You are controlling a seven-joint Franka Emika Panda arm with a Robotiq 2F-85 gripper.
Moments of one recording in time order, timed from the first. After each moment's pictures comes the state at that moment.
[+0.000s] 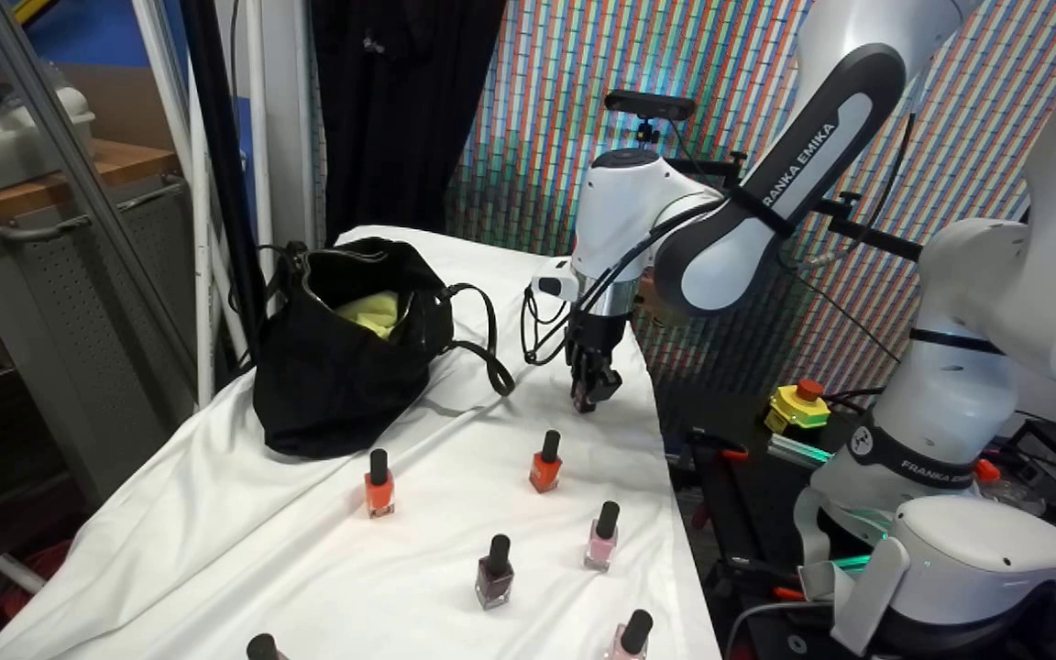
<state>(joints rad) -0.04 0.08 -0.09 -2.64 -0.19 2.67 -0.44</state>
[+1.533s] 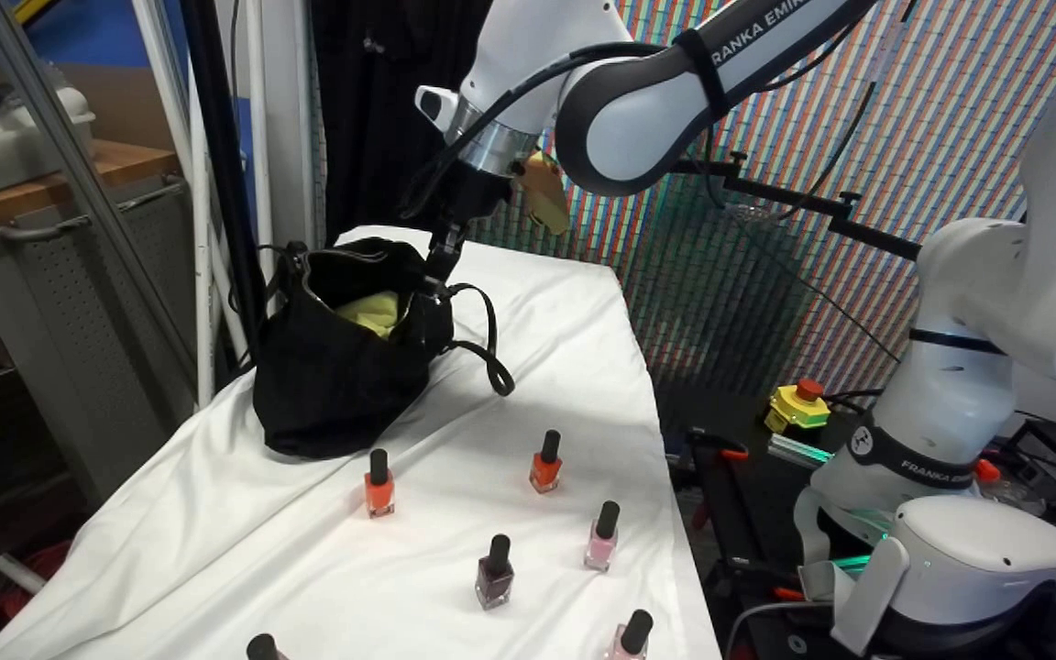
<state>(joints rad) -0.01 0.11 -0.01 -2.18 -0.21 2.64 -0.07</state>
